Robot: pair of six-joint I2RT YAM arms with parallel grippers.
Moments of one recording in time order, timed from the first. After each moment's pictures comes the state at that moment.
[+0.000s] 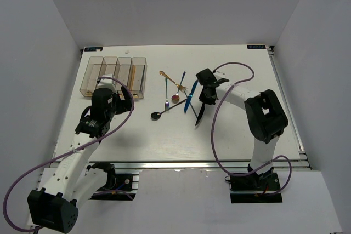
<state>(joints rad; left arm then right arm) -0.26 0.87 0.73 -0.37 -0.17 -0.31 0.55 1.89 1.26 -0.47 0.31 0.83</state>
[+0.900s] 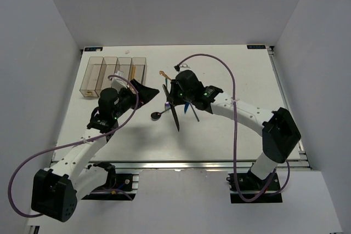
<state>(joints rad) -0.32 0.99 0.60 0.19 0.31 -0.89 0.87 1.64 1.29 -0.29 0.08 0.56</state>
